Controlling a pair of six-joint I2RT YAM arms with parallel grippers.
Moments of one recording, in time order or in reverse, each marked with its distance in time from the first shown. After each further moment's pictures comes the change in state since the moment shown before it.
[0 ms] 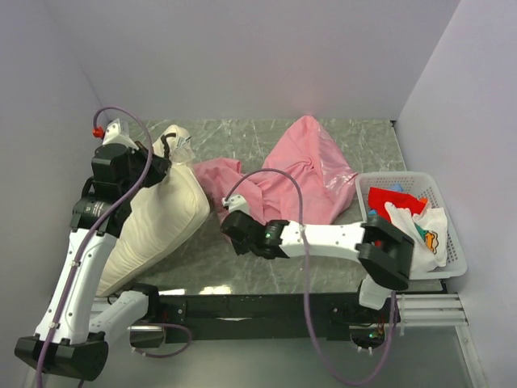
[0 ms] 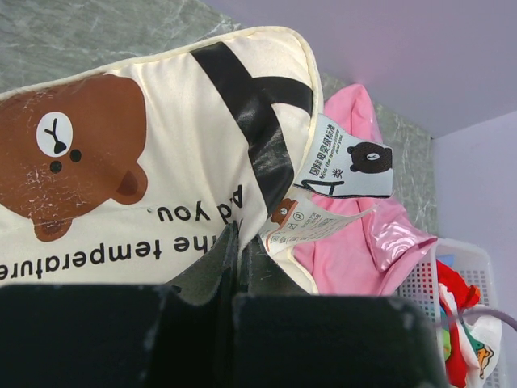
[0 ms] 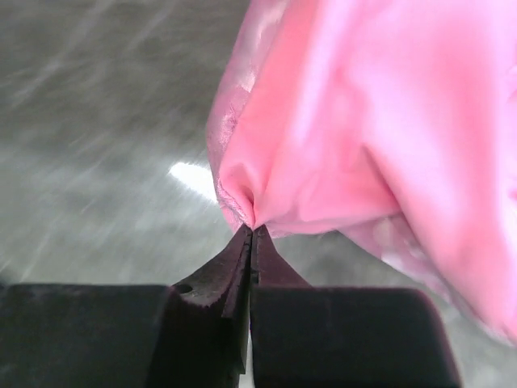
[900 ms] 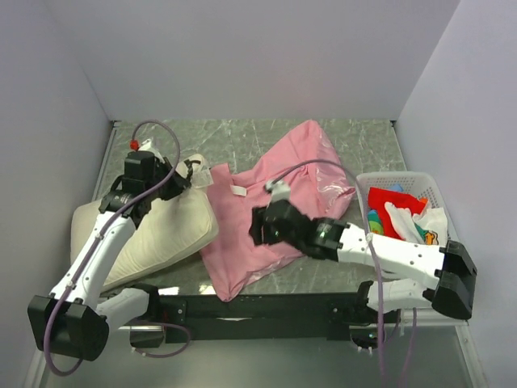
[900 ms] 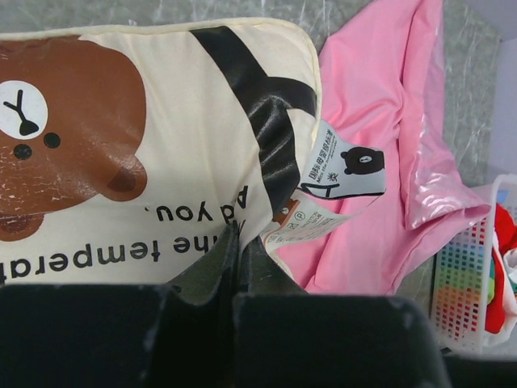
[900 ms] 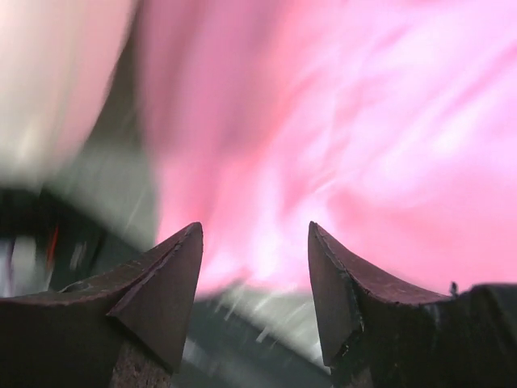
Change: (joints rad) left arm -0.019 0.143 -0.193 0.096 0.132 0.002; right arm 0.043 -0.499 -0.169 -0.127 -0.033 0.132
